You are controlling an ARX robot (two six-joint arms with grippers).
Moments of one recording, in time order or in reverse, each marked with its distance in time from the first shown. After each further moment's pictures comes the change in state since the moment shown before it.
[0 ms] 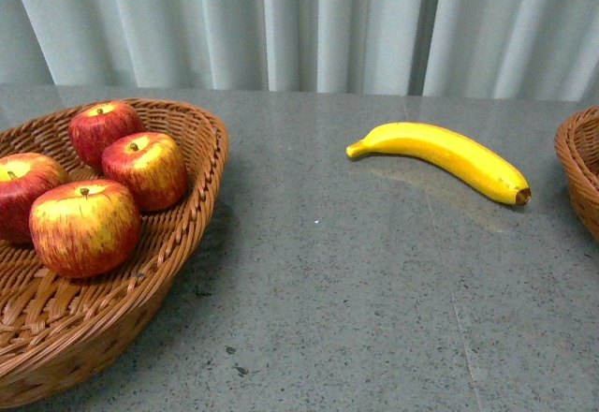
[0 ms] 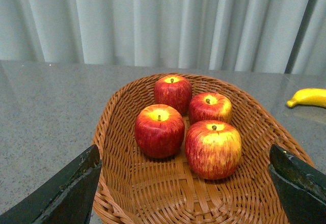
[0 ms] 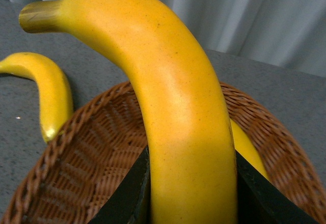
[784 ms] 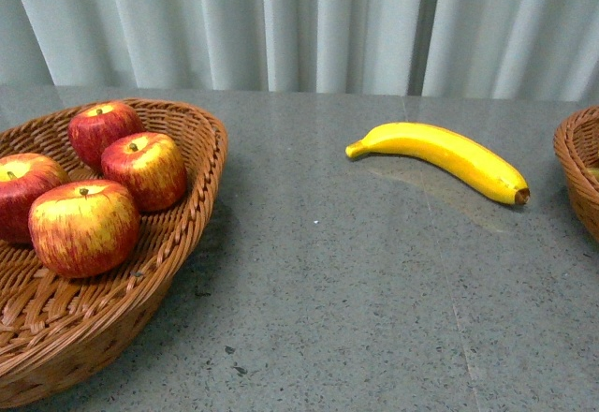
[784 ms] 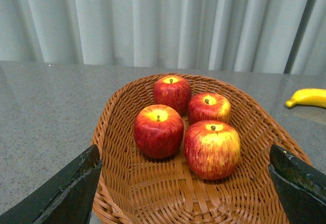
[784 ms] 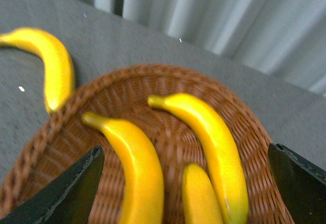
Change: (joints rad) left arm 0.000 0.000 0.000 0.000 0.000 0.000; right arm -0.048 -0.144 -0.021 -0.148 -0.062 -0.152
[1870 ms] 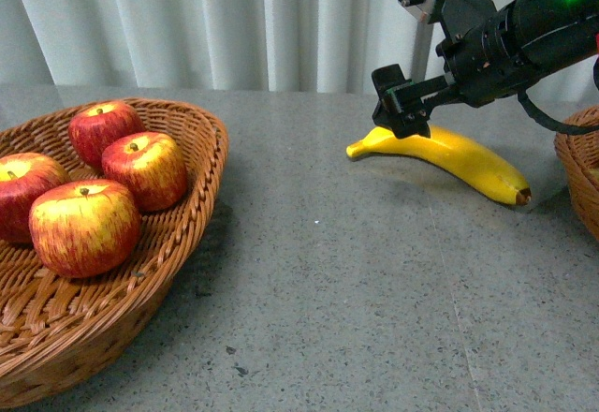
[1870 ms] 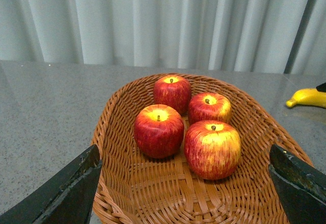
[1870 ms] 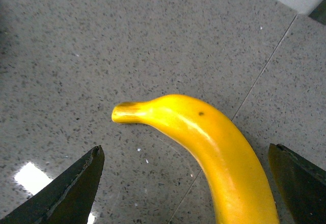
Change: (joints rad) left arm 0.000 0.000 0.000 0.000 0.000 0.000; right arm 0.565 0.856 0.889 -0.346 0.204 0.177
